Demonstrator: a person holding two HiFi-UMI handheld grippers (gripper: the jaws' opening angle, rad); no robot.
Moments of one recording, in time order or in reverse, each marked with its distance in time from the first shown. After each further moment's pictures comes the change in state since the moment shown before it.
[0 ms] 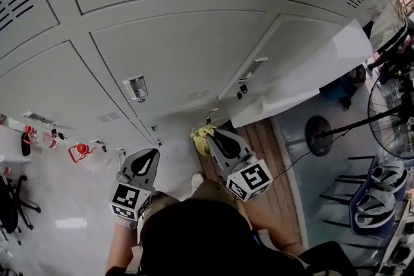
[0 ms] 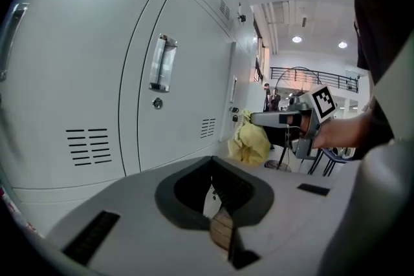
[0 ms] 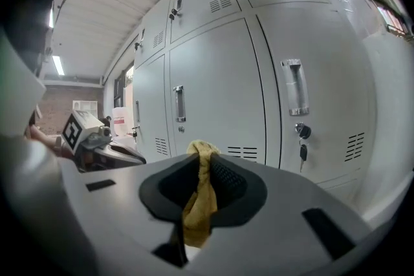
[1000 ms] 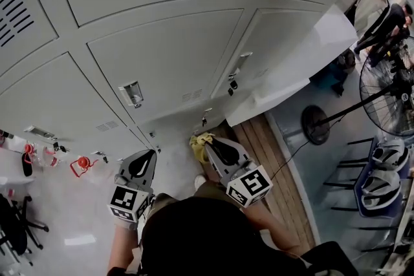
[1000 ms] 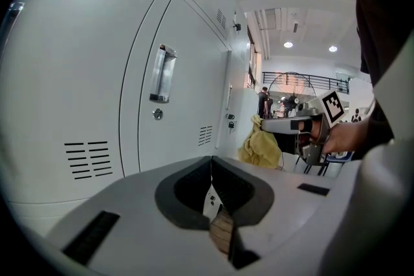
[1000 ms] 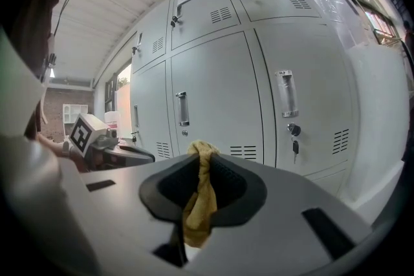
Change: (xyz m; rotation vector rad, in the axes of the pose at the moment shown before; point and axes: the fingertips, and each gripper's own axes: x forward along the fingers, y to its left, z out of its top) left arm -0.008 0.005 0.015 0.026 -0.045 -0.066; right arm -0.025 0.023 0.004 0.041 -0.025 -0.084
